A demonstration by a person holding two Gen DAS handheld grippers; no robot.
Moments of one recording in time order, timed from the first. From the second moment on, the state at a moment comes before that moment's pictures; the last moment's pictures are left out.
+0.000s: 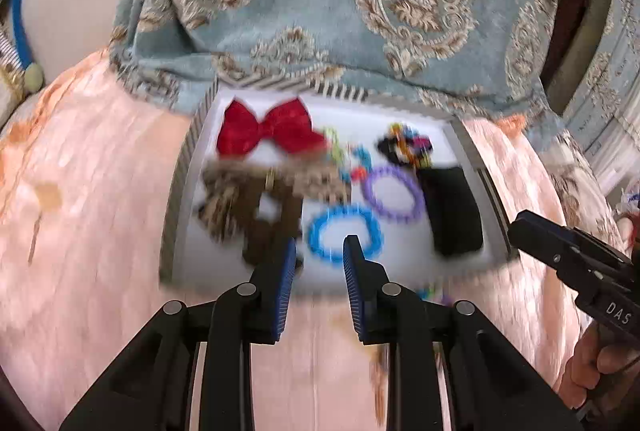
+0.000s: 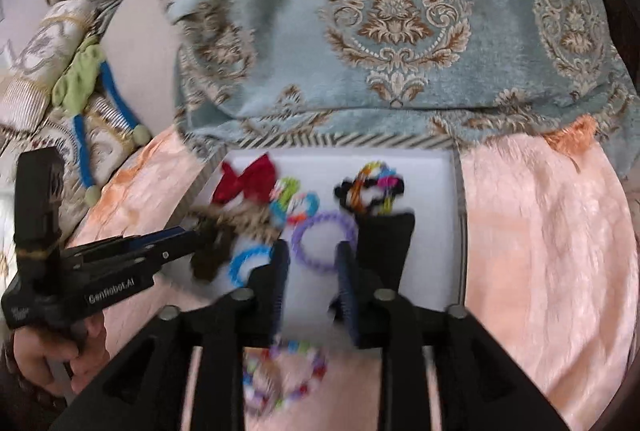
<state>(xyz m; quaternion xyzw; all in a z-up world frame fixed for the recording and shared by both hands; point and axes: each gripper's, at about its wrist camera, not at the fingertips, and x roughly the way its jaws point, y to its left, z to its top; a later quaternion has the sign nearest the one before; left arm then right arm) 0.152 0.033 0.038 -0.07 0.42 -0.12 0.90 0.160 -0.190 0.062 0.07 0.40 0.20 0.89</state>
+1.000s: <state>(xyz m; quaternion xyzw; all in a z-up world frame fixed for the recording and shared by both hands) 0.115 -0.033 -0.029 0.04 0.49 -0.18 0.85 0.149 -0.160 -0.028 -0.04 0.51 0.19 0.84</state>
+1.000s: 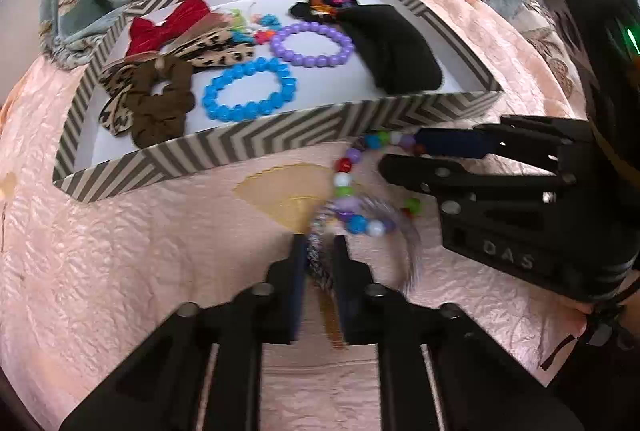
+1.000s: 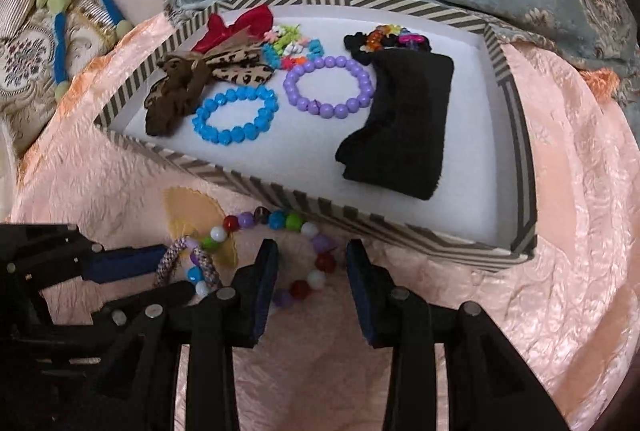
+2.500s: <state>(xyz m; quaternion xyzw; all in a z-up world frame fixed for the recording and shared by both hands) 0.121 0.018 0.003 -0.04 0.44 -0.12 0.89 0.097 -0.180 0.026 0.02 0.43 0.18 0.89</state>
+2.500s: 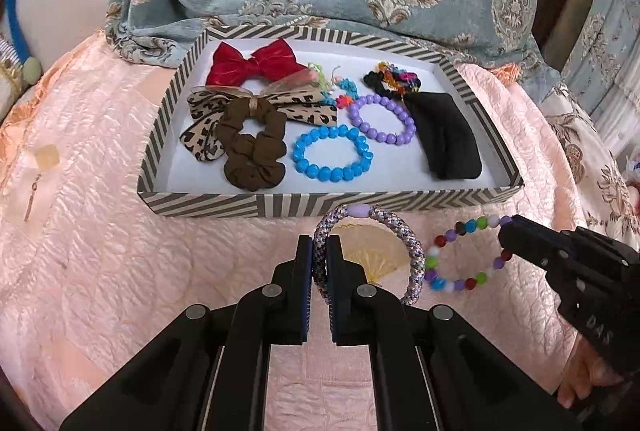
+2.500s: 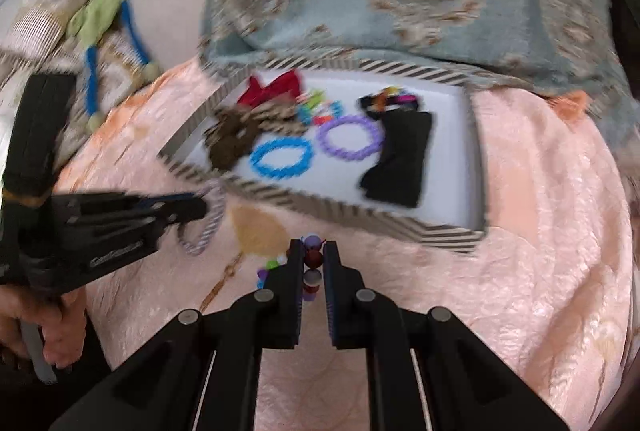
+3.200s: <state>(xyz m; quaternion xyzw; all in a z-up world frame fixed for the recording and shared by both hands) 0.120 0.013 0.001 -0.02 0.44 -0.10 0.89 0.103 -0.191 0.030 0.02 0.43 0.13 0.90</state>
